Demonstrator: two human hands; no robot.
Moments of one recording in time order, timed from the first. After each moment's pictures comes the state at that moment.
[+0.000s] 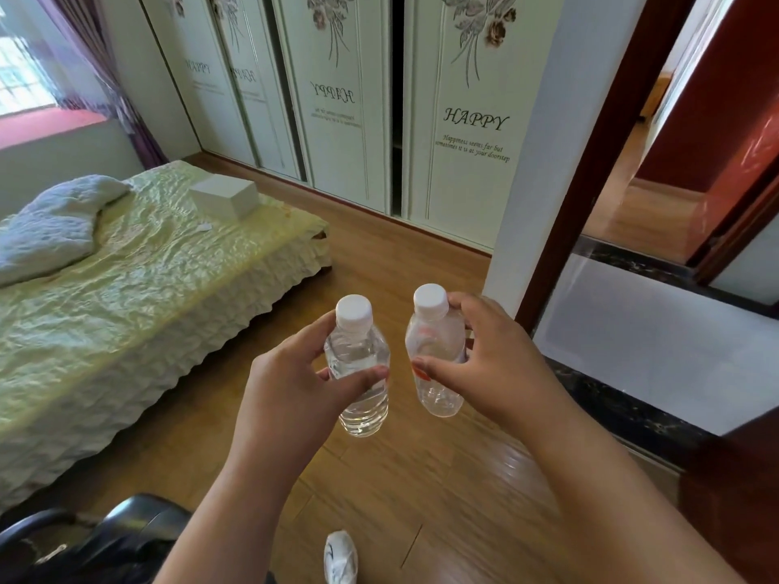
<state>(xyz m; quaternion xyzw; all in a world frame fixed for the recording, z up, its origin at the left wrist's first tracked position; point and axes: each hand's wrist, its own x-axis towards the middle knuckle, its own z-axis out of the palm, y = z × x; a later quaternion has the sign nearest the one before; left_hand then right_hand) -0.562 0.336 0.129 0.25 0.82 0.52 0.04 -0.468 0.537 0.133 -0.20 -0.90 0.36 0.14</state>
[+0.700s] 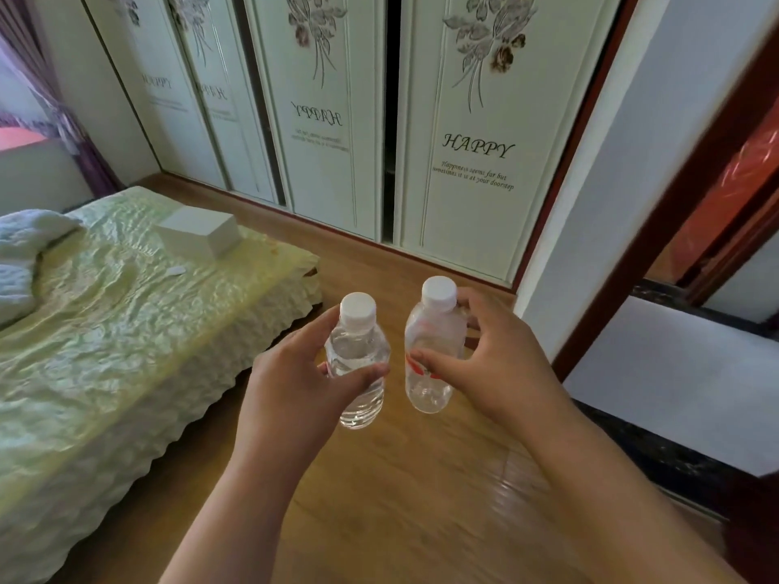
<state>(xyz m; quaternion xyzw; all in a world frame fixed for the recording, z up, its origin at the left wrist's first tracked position) -0.868 0.360 0.121 0.29 0.81 0.51 0.04 -0.746 0.544 0.147 -0.25 -0.88 0.36 0.19</state>
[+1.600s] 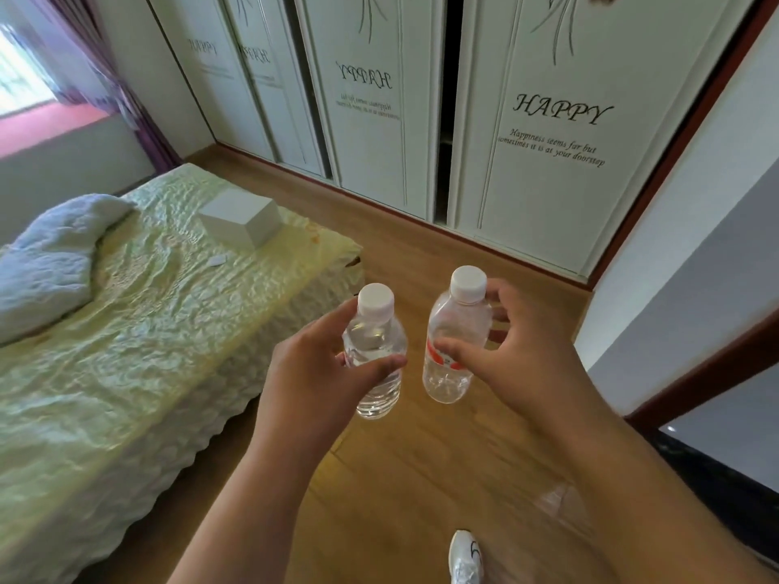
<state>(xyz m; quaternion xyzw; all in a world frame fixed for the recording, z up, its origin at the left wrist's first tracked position) -1.023 0.487 0.110 0.24 0.85 0.47 0.05 -0.918 0.689 0.110 -0.23 -0.87 0.42 0.15</state>
